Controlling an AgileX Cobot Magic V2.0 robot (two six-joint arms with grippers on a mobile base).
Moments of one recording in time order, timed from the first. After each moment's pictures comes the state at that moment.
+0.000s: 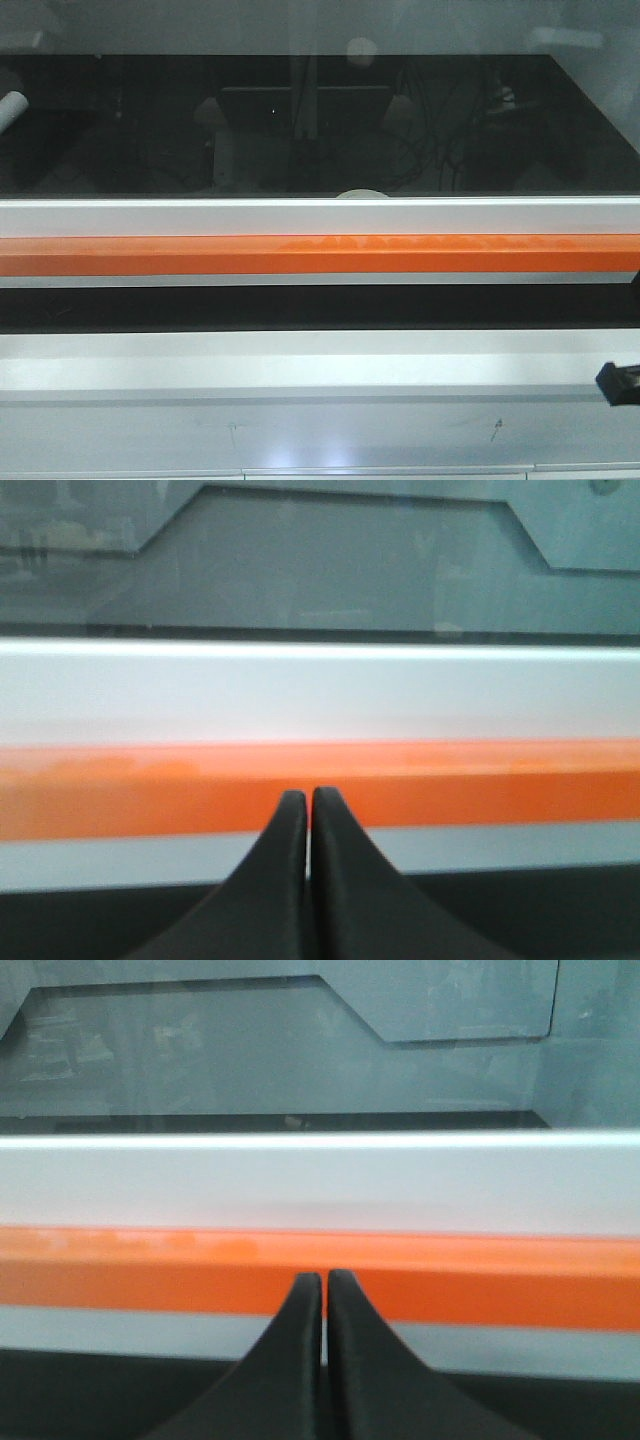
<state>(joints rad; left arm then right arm) -0.09 0.56 -0.19 0.03 -0.21 -0.15 0.11 0.57 -0.21 -0.03 -0.23 0.07</state>
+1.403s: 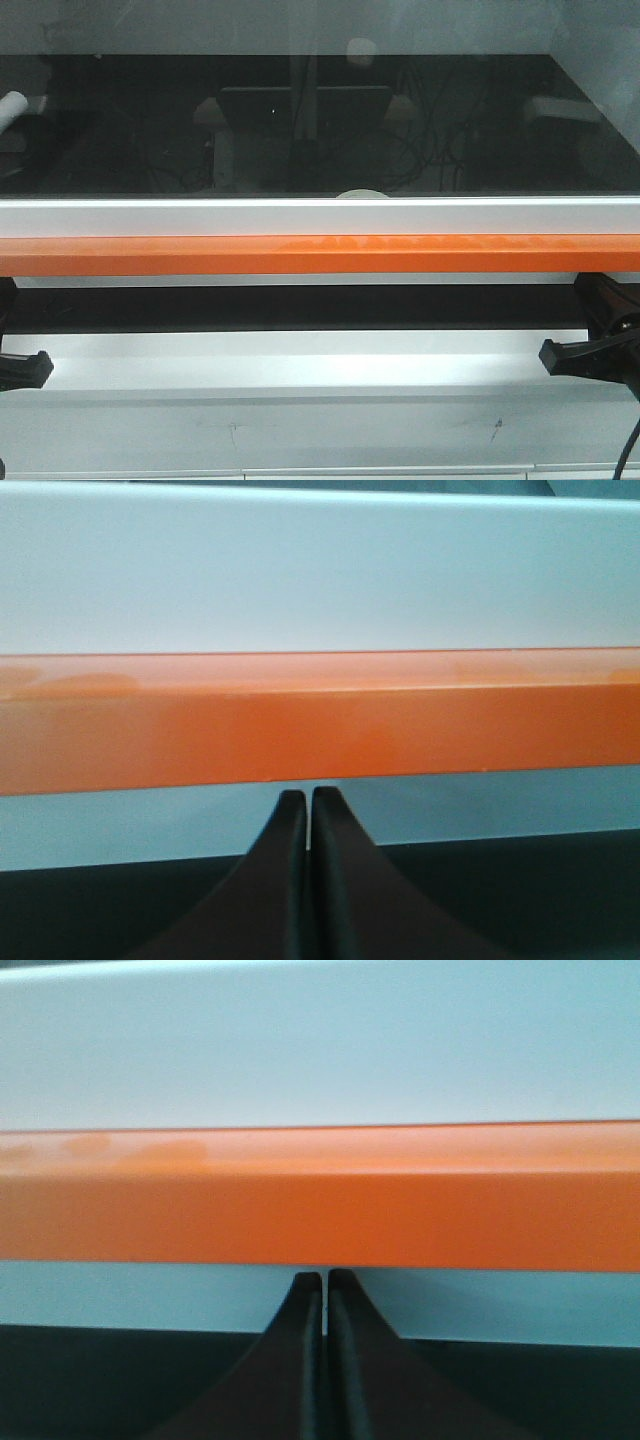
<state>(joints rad) -0.09 0.94 -0.12 0.03 -0.63 -0.12 0.11 1.01 -0.17 0.00 -0.66 0.07</state>
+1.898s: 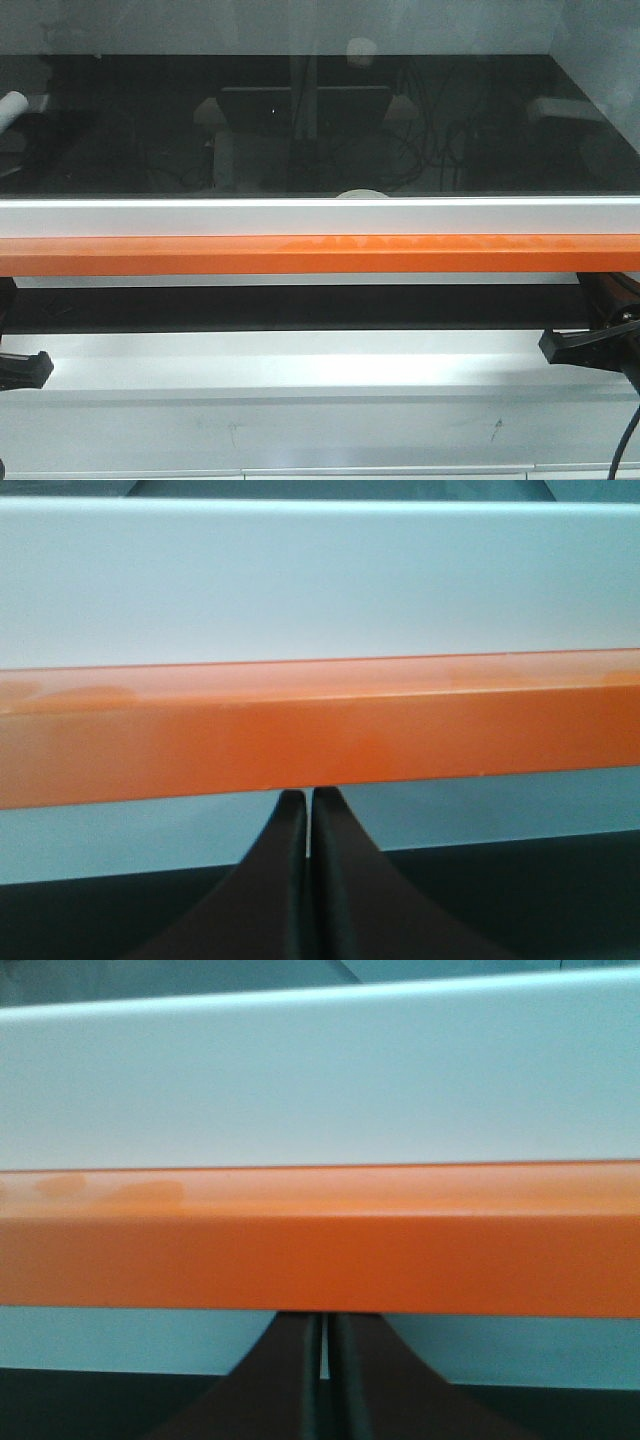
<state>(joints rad) -0.09 0.94 -0.12 0.03 -0.64 -0.10 0.11 1.07 -0.17 0.02 -0.77 0.03</state>
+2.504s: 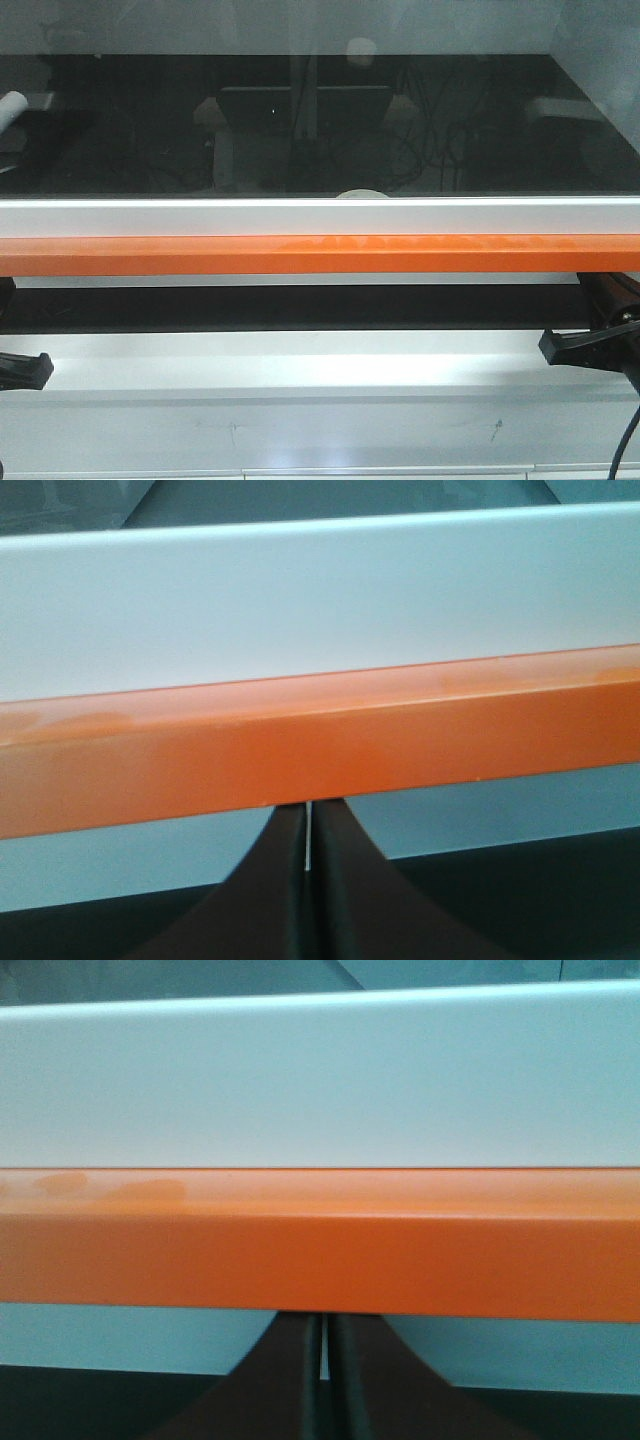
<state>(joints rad) -0.09 0.95 -0.12 0.03 -0.66 -0.04 0.11 1.07 -0.17 0.02 -0.77 0.02</state>
